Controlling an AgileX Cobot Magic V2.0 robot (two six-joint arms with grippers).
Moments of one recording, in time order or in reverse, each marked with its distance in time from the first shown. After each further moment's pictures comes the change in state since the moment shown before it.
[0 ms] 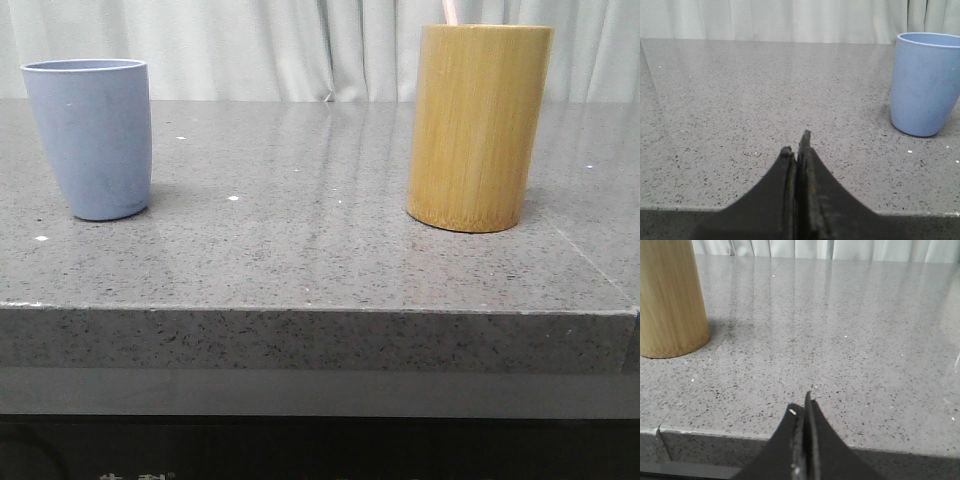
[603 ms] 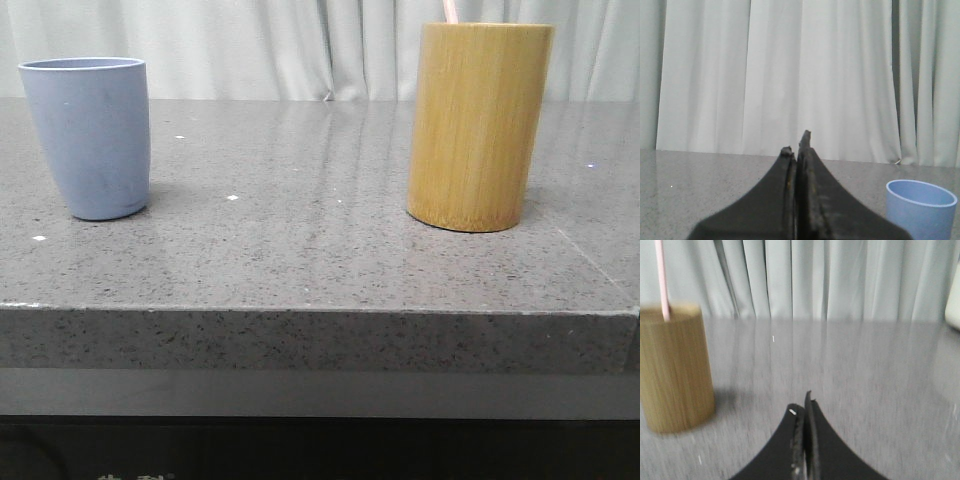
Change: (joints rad) left arm 0.000 0.000 -0.145 -0.026 -0.234 0.000; right arm 0.000 0.000 -0.113 0.024 -0.104 0.000
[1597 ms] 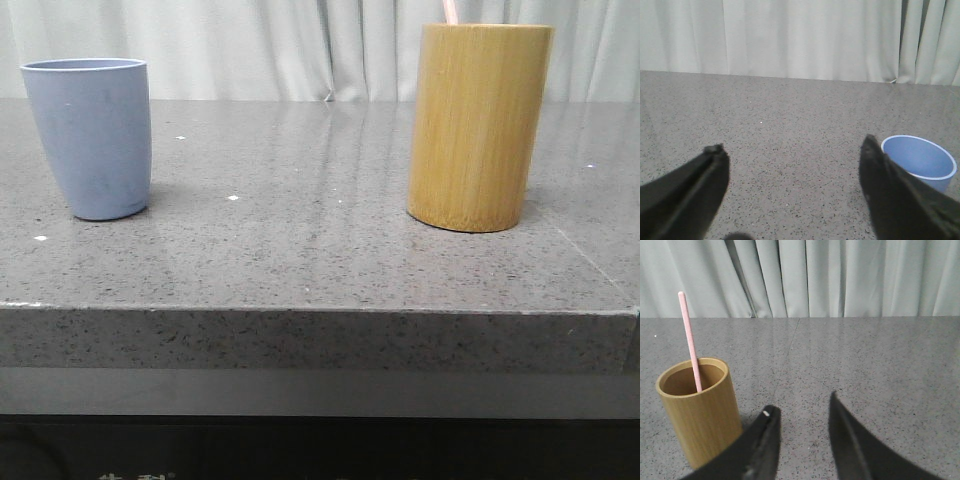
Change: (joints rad) left arm 0.000 0.440 -0.332 -0.003 0.299 0.000; right arm 0.000 0.367 -0.422 0.055 0.236 0.000
